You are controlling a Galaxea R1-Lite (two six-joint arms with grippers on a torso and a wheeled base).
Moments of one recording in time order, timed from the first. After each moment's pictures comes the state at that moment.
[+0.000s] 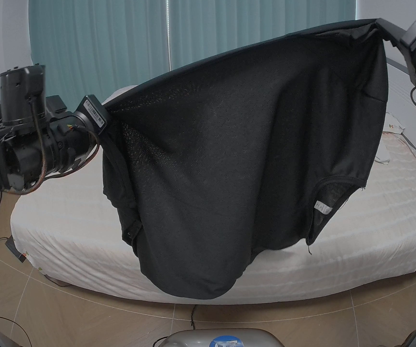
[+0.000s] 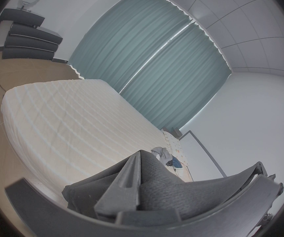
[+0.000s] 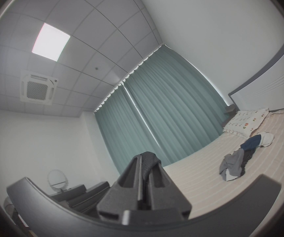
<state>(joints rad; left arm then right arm) -0.41 1.52 -1.02 -0.32 0.16 -0.79 0.41 1.36 -1.08 -0.74 -0.16 0.46</state>
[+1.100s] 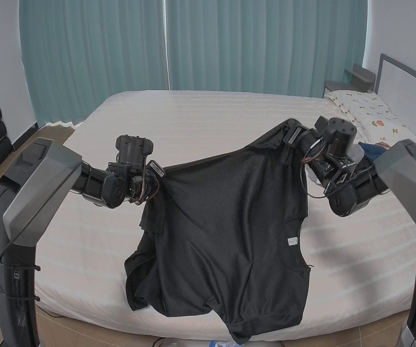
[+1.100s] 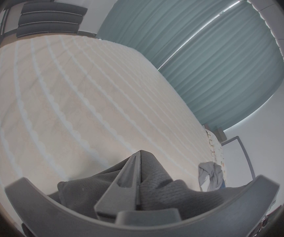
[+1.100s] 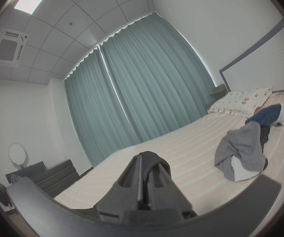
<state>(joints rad) -0.31 2.34 -1.51 -0.28 0.14 -0.96 0.33 2.28 -1.32 -1.16 -0.18 0.39</state>
